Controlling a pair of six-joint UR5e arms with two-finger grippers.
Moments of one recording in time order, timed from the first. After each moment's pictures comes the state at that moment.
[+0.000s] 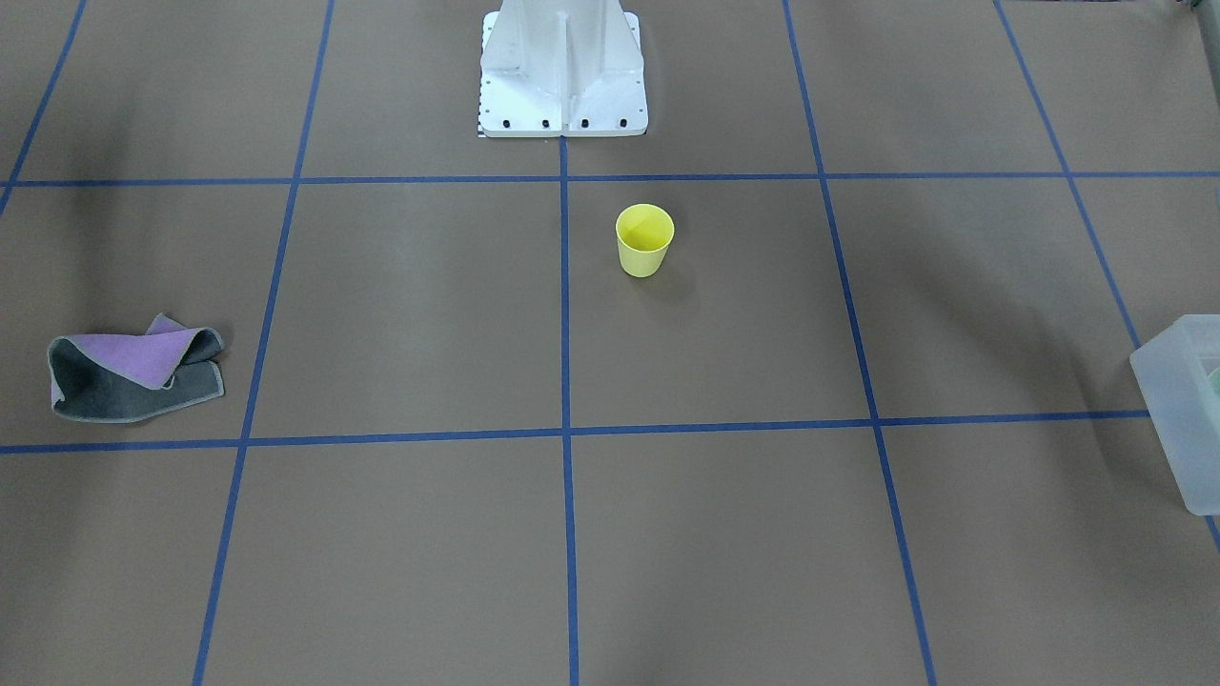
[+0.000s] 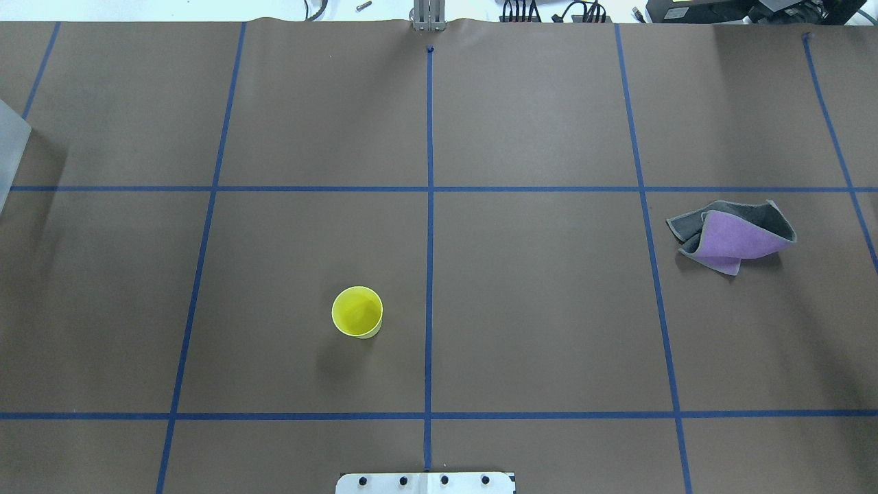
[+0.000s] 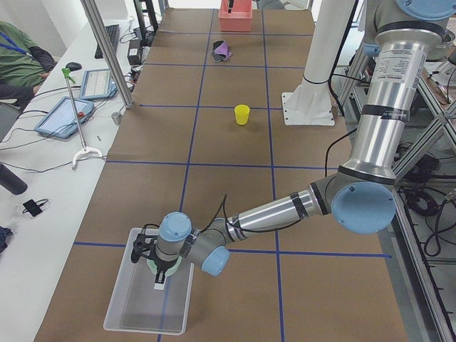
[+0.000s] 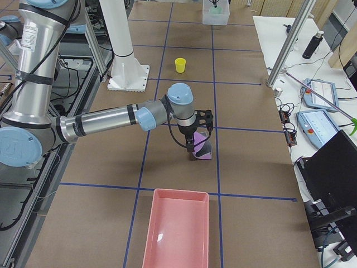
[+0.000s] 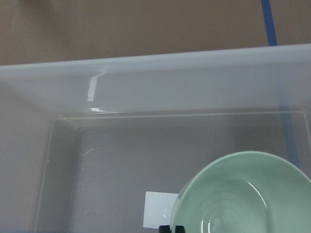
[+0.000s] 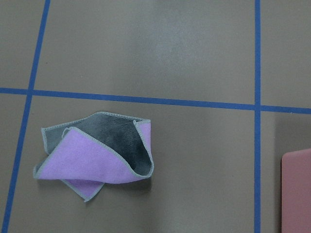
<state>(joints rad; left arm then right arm) -1.43 -1.75 -0.96 -2.50 -2.11 -0.37 1.33 -1.79 2.02 -1.32 2.26 0.43</state>
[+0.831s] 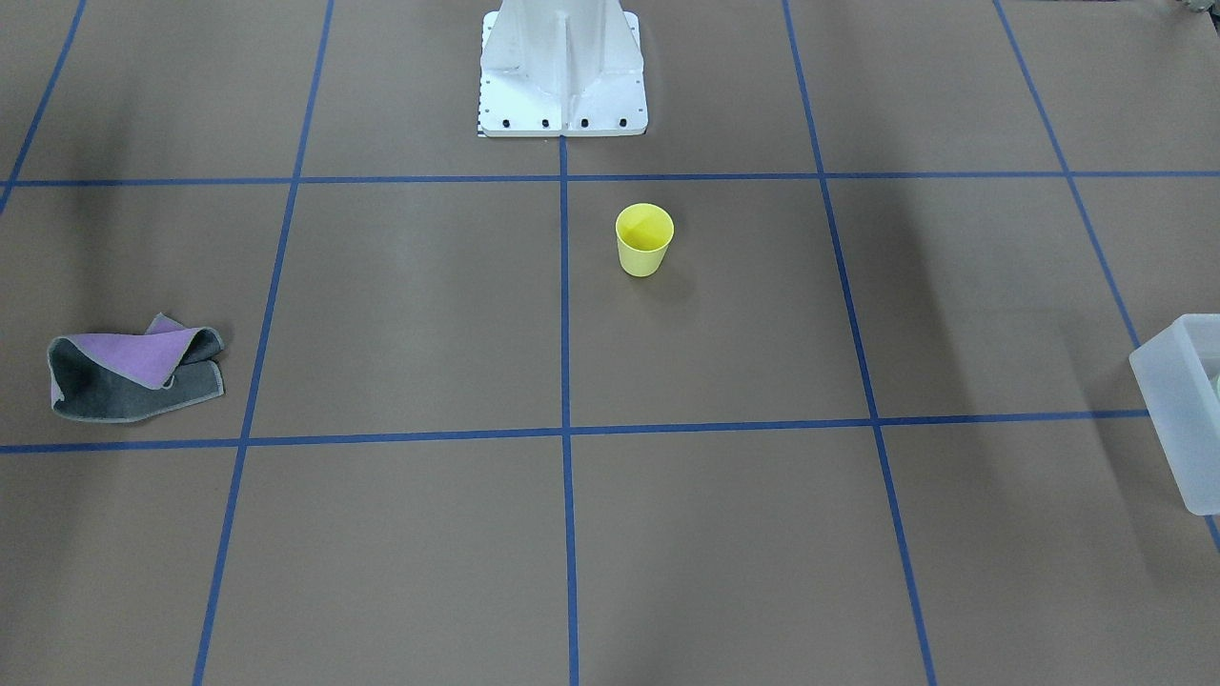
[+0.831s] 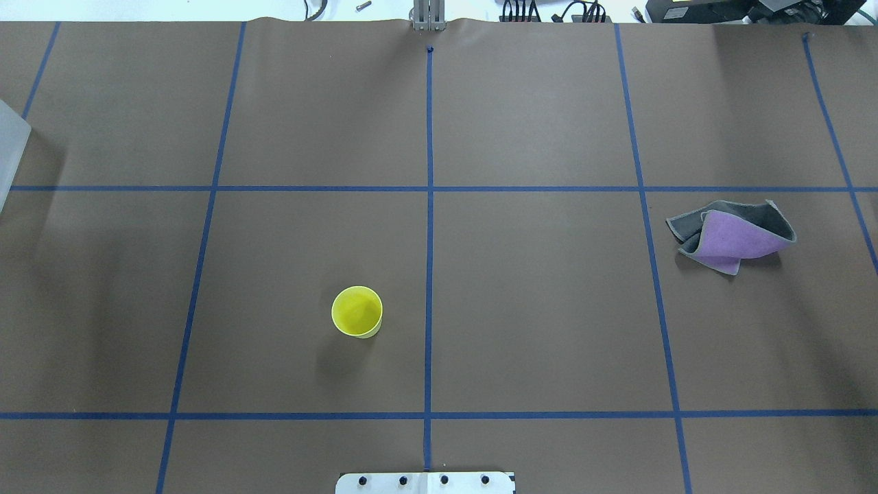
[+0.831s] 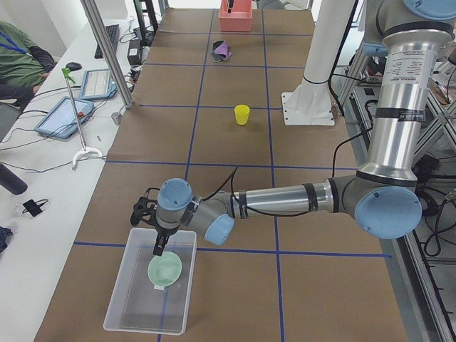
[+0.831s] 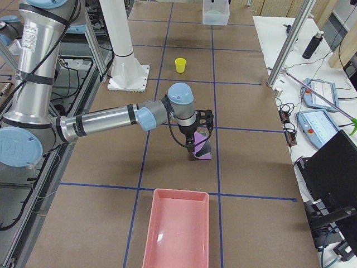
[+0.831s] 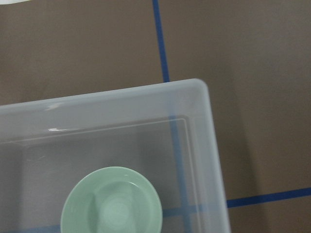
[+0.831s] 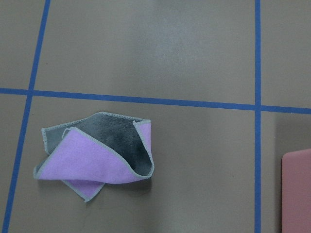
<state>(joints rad) -1.48 -1.60 -1.55 -2.13 -2.30 -0.33 1.33 -1.79 2.02 -1.32 2.26 0.43</state>
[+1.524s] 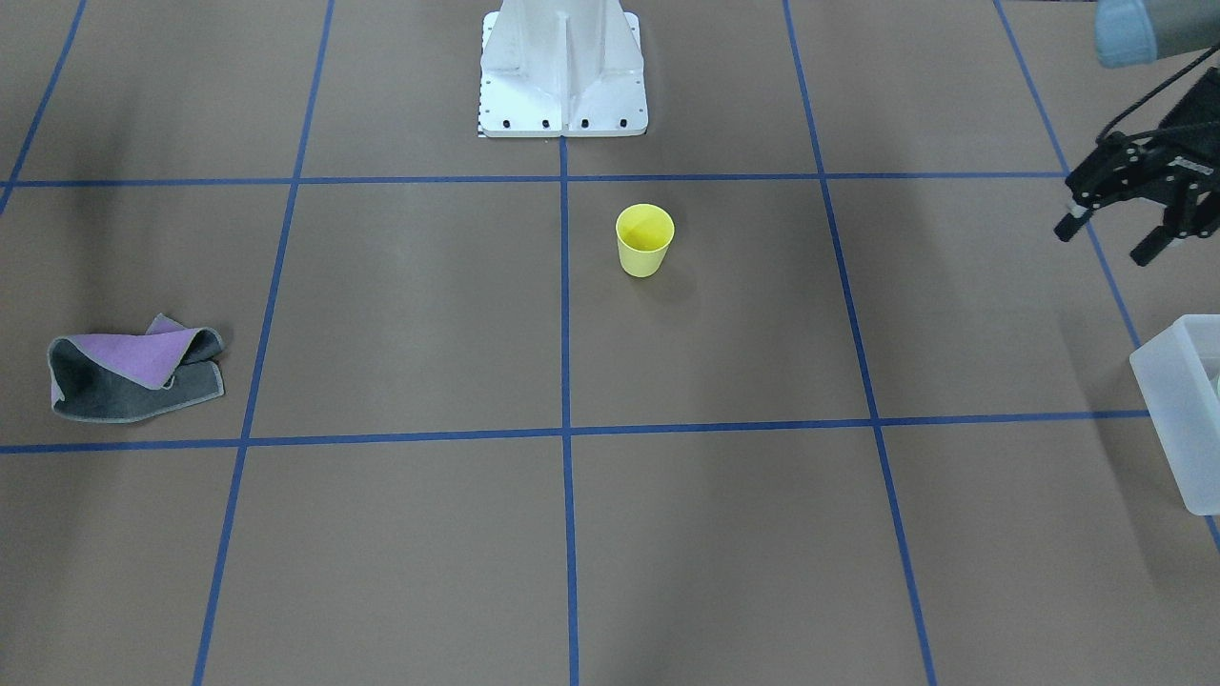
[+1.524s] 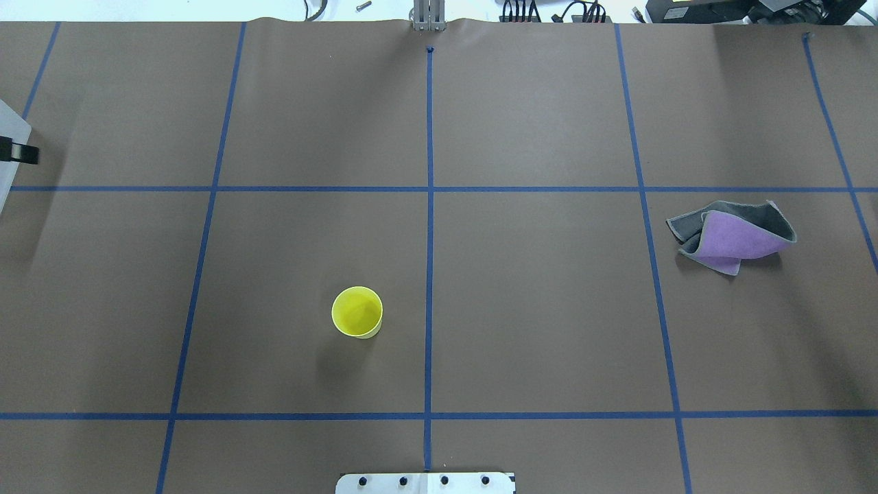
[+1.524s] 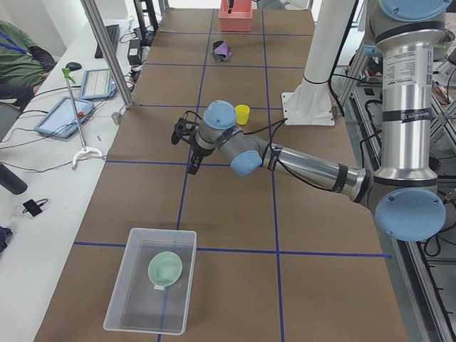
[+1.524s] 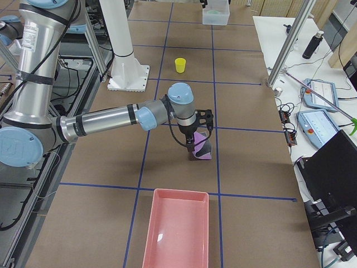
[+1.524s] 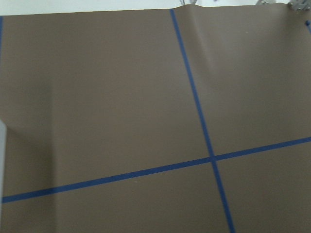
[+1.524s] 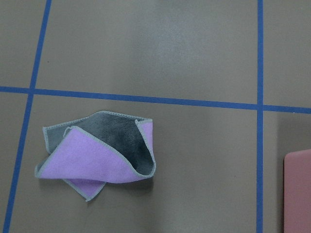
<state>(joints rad) -1.16 -1.52 -1.98 -2.20 -2.23 -0.76 1.32 -1.79 2.02 -1.32 2.26 0.43</state>
